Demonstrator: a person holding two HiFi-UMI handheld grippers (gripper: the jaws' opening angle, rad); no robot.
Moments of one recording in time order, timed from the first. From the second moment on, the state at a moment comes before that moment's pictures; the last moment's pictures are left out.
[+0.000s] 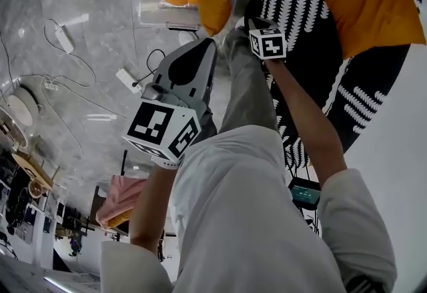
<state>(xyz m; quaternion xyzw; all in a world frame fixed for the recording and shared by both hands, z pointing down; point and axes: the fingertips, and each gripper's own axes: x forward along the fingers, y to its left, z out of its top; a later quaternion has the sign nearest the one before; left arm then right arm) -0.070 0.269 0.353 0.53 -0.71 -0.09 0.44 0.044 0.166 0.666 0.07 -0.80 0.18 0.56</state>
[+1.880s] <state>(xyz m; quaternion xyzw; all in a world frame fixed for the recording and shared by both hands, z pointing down) 0.098 -0.071 0.295 0.71 -0.56 0.02 0.43 0.183 -0.137 0.439 0.28 -0.89 0.20 0.30</state>
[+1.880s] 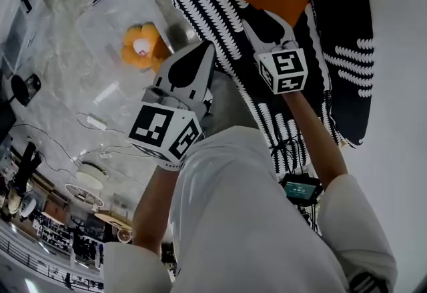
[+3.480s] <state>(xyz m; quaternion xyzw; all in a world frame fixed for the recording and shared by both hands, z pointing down) 0.164 -0.222 0.348 0.76 -0.47 0.09 0.44 0.310 -0.396 0.530 0.52 -0.78 0.21 0.29</state>
